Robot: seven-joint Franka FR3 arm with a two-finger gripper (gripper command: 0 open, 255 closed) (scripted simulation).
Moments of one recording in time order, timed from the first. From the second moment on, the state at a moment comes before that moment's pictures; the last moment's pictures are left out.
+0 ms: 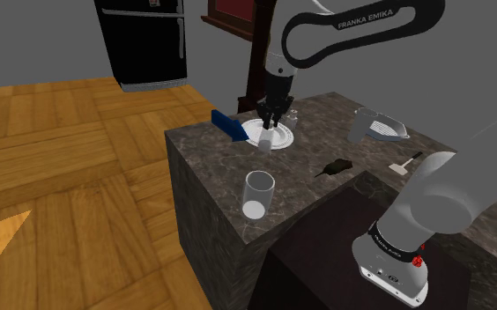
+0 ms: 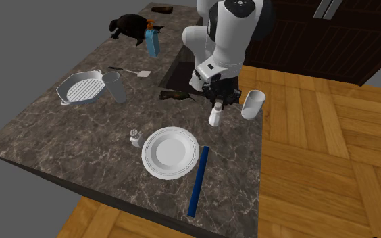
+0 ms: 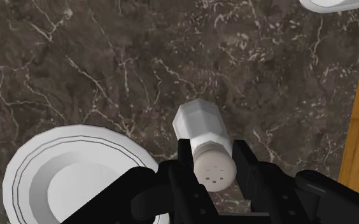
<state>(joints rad) 0.10 -0.26 0.10 -2.26 0.02 1.98 0.34</state>
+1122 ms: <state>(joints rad) 0.10 -0.29 0.09 -2.06 0.02 1.75 0.34</state>
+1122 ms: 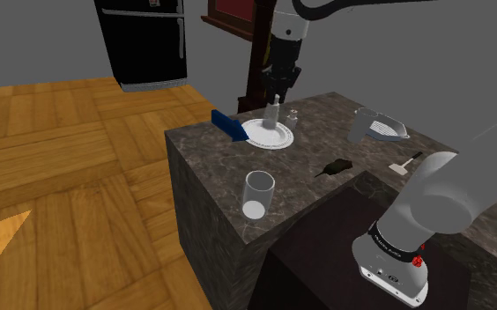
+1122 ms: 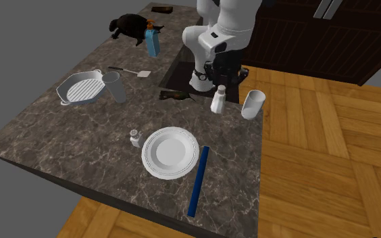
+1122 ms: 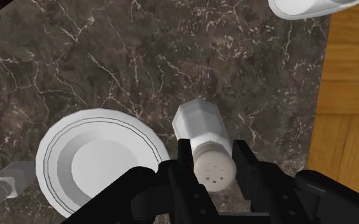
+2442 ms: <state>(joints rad) -0.04 -0.85 -0.16 -2.46 -0.13 1.60 0.03</state>
